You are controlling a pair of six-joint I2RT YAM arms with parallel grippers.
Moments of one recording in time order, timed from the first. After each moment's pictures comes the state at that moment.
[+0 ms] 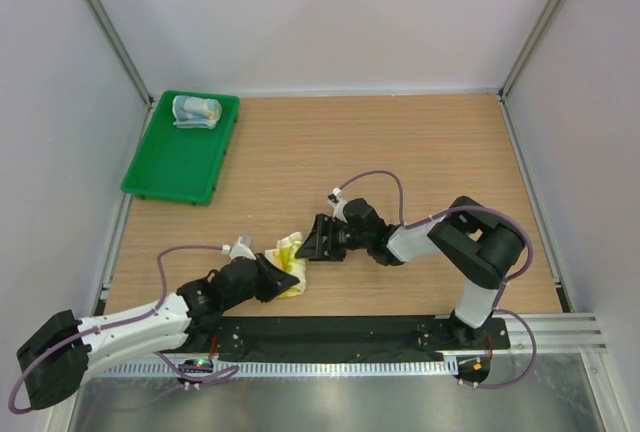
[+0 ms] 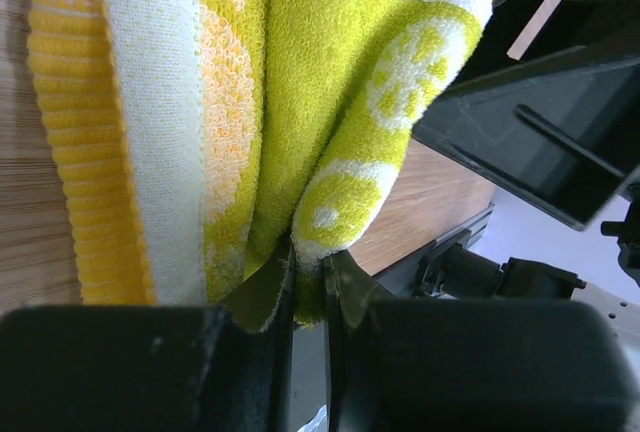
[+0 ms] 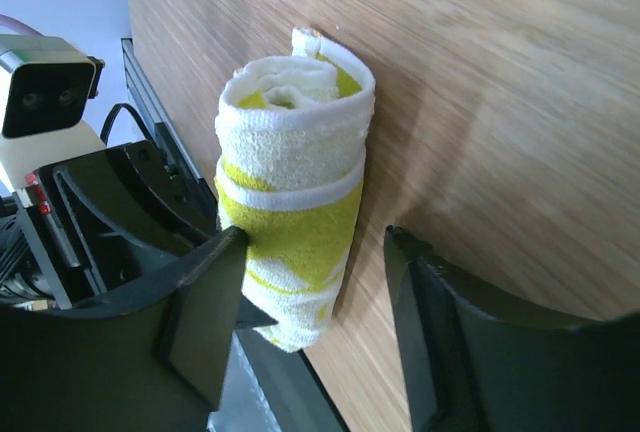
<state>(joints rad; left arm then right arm) -0.96 0.73 0.06 0.06 -0.12 -1.47 0.83 1.76 0.61 0.58 -0.44 0.97</state>
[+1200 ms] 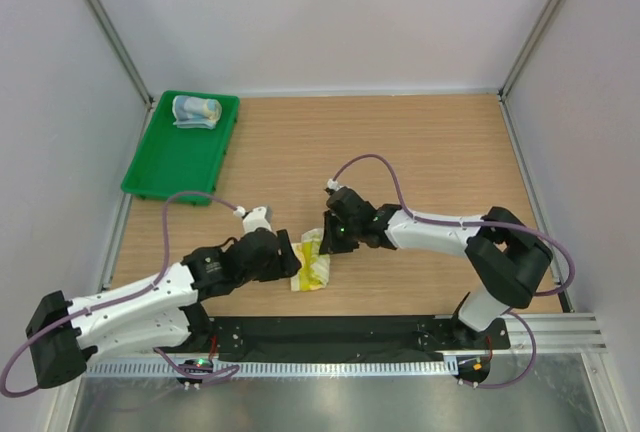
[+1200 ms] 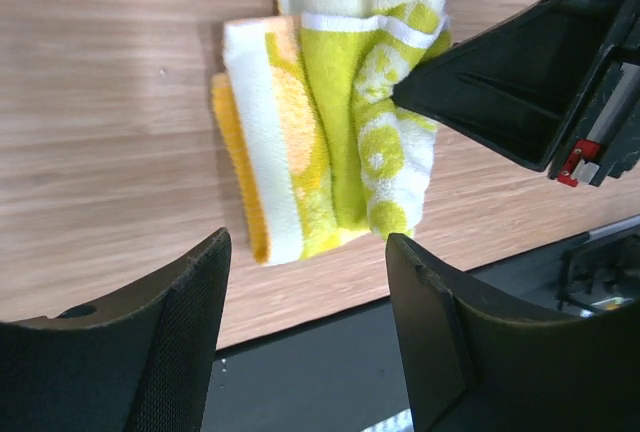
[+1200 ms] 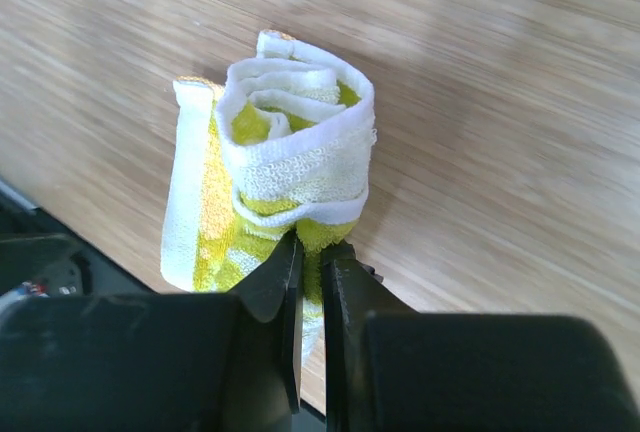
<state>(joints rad) -0.99 0.88 0.53 -0.49 -0.24 -1.04 0.89 1.62 0.86 -0.13 -0.12 0.75</state>
